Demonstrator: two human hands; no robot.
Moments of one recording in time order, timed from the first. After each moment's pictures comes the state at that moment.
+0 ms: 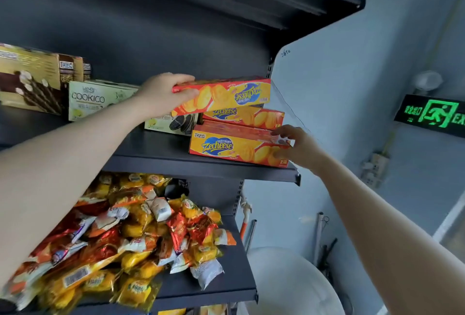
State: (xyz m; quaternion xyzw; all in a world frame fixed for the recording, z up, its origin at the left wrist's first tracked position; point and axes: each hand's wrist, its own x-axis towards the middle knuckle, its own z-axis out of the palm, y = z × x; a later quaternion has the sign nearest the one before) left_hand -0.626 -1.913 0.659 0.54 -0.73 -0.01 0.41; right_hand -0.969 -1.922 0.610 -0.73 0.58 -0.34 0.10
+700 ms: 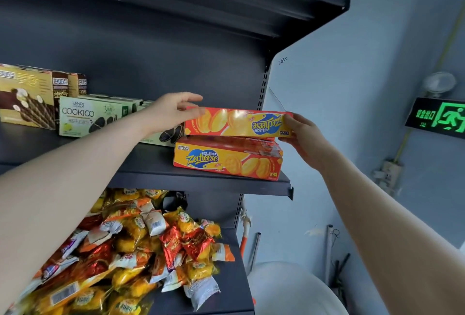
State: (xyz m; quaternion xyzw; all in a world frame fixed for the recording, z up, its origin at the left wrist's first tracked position) left_hand -0.670 -1.933 0.657 0.48 -0.74 -0.20 0.43; right_hand -0.988 -1.945 0.649 -0.61 0.44 -0.54 0.39
